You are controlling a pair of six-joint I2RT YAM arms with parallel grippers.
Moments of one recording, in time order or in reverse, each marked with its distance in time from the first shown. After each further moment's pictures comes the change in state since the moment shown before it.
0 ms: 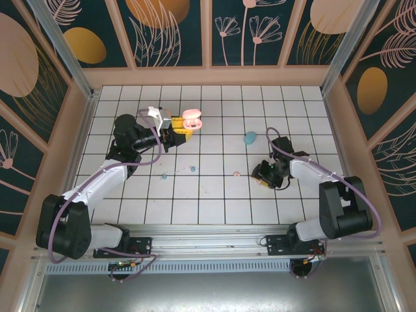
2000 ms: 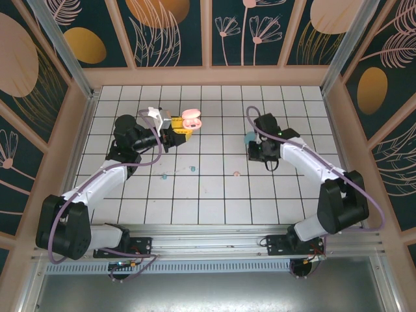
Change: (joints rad) left arm 0.000 -0.003 -0.005 -0.007 -0.023 0.014; right arm 0.188 0.060 0.393 -0.176 0.298 -0.253
